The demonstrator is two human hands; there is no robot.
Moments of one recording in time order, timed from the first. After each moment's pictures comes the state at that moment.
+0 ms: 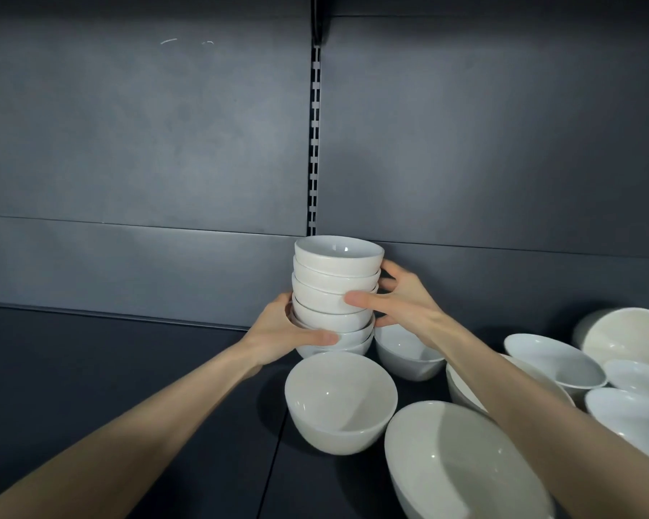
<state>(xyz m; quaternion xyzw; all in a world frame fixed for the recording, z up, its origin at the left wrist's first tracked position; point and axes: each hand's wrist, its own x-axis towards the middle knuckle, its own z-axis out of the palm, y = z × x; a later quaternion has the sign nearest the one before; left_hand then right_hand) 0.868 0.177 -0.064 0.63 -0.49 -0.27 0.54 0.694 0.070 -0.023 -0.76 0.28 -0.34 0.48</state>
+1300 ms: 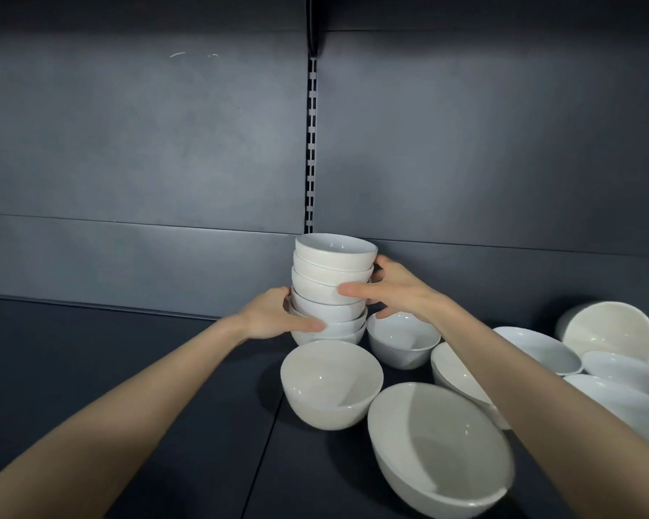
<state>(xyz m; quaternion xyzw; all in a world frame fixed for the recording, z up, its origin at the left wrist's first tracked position) 0.878 0.185 -0.043 0.74 -0.54 -0.21 0.34 0.685 0.071 -0.004 -0.82 0.33 -0.24 0.41</state>
